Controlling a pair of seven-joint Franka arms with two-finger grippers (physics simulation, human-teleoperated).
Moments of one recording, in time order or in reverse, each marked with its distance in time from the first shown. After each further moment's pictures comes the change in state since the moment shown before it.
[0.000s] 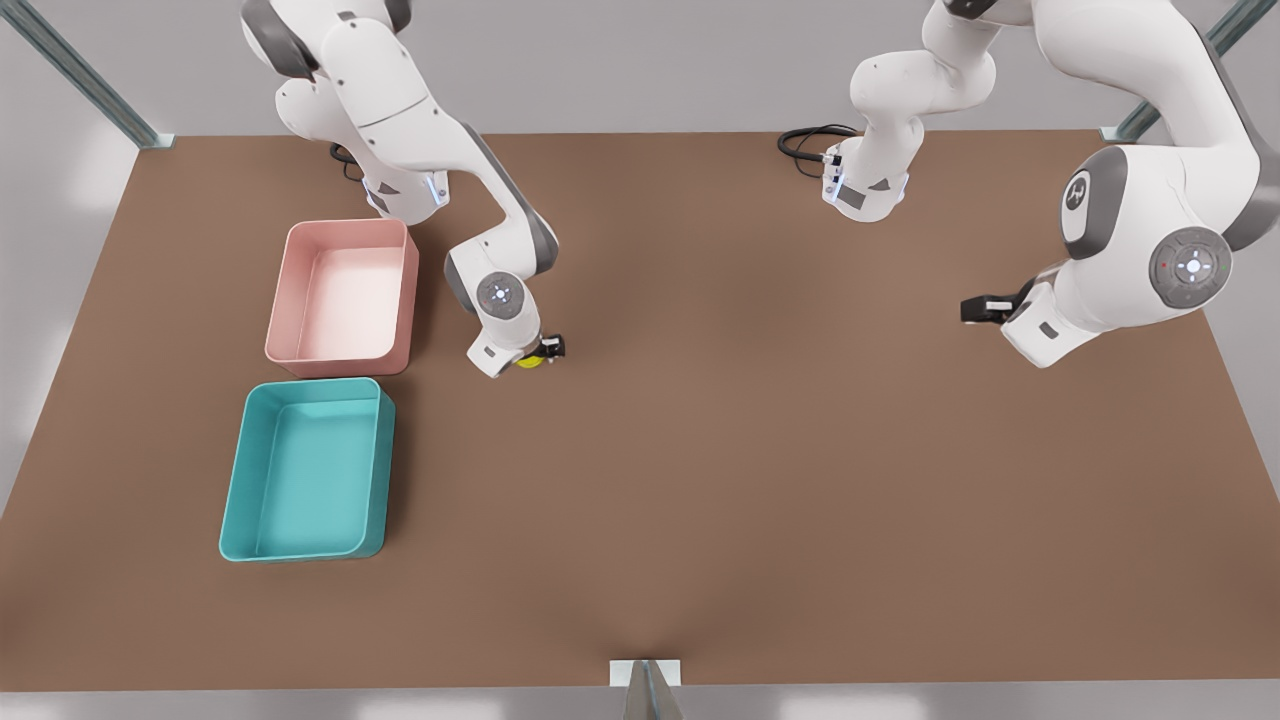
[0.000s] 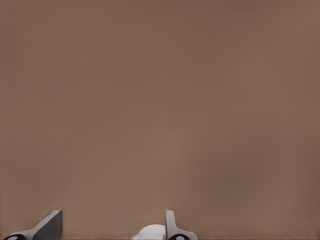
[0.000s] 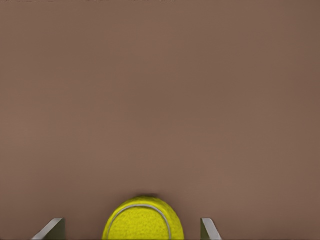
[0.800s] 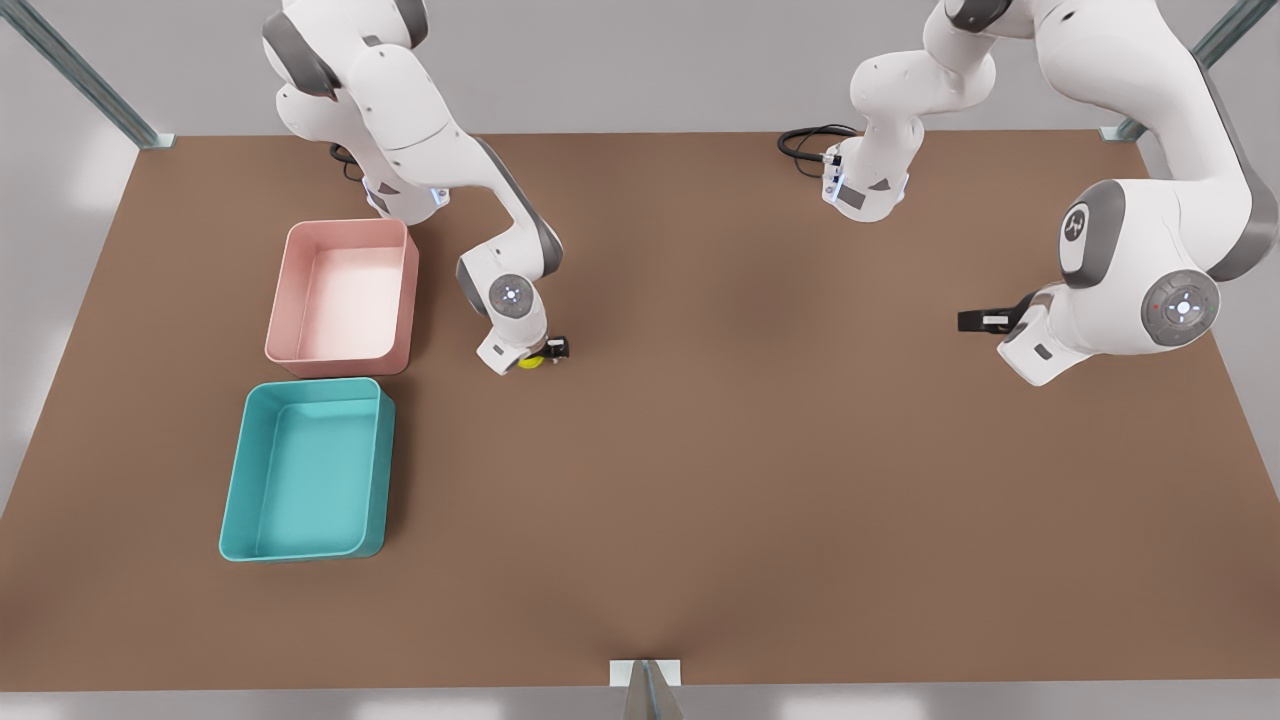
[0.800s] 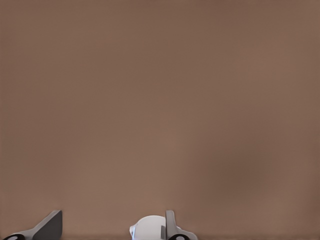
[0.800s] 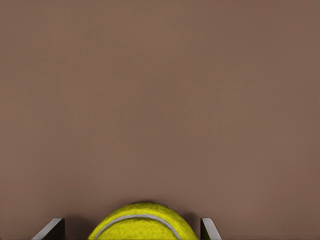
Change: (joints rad) left arm 0.016 0.052 0.001 -0.003 -0.004 -0.020 -0.010; right arm 0.036 0.077 0.000 -0.067 0.006 0.150 0.046
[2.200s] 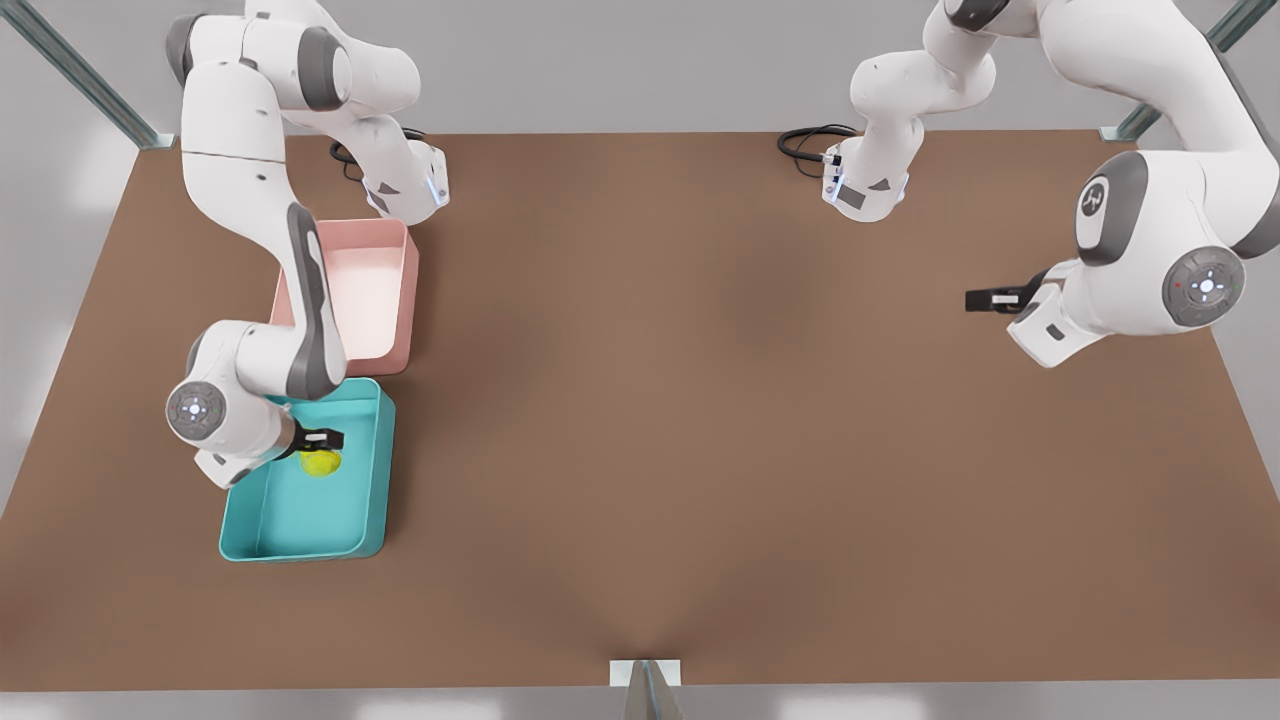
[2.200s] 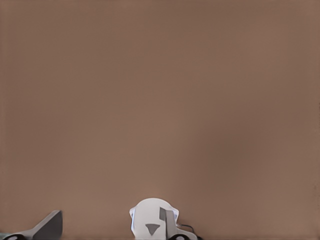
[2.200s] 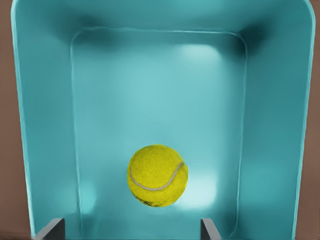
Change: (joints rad) left arm -0.002 -0.004 -0.006 0.087 -0.007 -0.127 -0.009; right arm -0.492 0.042 -0.236 0.496 -0.034 -0.493 -0.692
